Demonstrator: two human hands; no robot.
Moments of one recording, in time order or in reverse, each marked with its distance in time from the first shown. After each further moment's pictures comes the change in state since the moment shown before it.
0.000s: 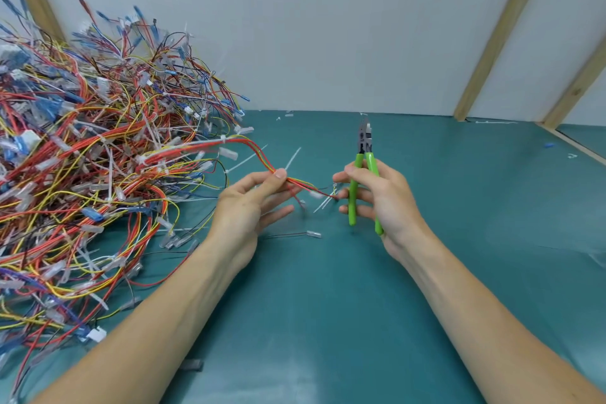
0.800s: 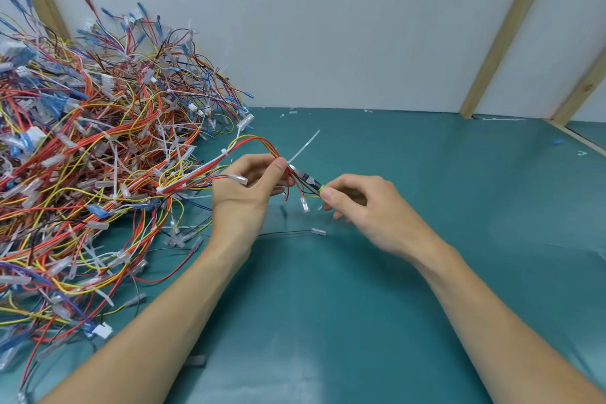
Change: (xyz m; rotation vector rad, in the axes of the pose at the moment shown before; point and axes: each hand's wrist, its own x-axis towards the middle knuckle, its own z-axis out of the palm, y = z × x) left_hand 0.004 0.000 0.001 0.257 0.098 0.425; right_hand -0.011 0.002 -0.003 -0.693 -0.283 -0.218
